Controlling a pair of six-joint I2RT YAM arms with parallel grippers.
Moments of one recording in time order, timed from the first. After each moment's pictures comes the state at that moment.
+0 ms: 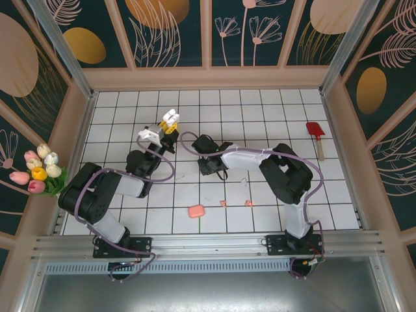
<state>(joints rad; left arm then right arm) -0.42 1.63 0.43 1.51 0.12 -0.12 0.86 1.97 1.26 -0.47 0.13 0.42</state>
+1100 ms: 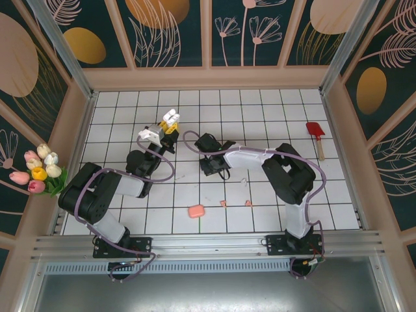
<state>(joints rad) -0.42 1.63 0.43 1.51 0.13 -0.12 0.83 1.95 1.24 -0.48 0.08 0.41</state>
